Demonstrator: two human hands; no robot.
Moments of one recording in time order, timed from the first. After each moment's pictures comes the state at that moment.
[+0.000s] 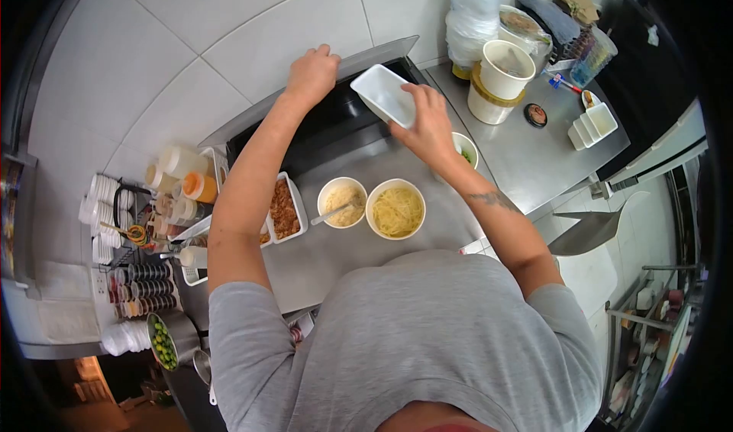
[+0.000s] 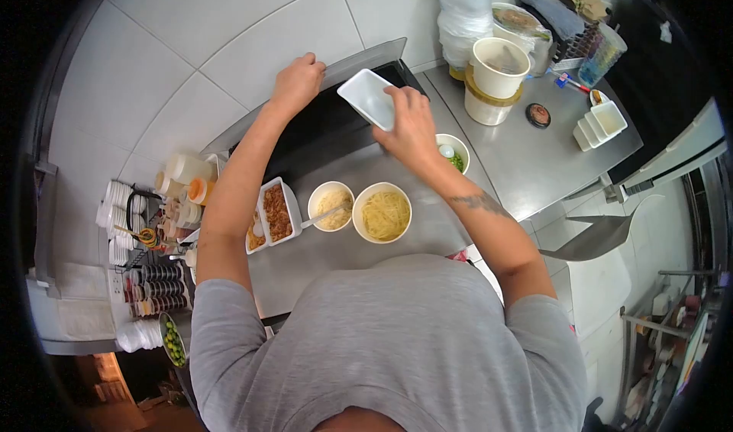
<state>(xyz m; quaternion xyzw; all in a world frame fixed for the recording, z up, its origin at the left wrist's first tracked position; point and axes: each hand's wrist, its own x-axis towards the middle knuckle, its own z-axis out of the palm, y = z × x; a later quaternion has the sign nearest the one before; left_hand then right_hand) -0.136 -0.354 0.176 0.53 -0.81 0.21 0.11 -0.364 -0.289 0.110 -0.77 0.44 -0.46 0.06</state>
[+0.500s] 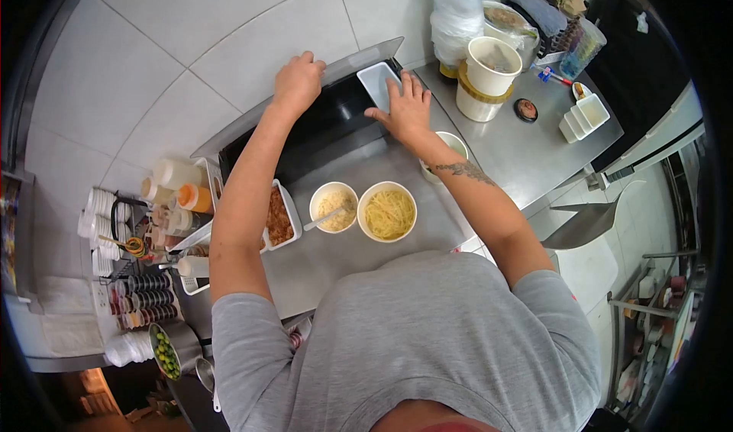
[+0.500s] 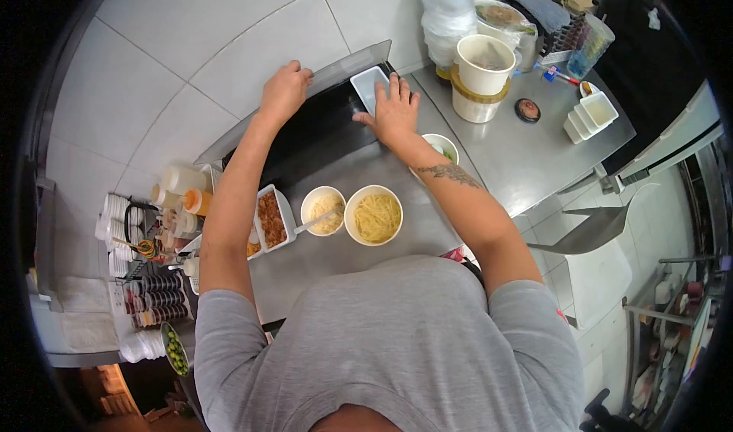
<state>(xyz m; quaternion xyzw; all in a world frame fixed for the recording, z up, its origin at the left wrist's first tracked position) -0.135 -0.355 0.176 0.54 -0.81 0.19 0.16 -0.343 -0.343 0.069 -0.76 0.56 -0.31 -0.05</state>
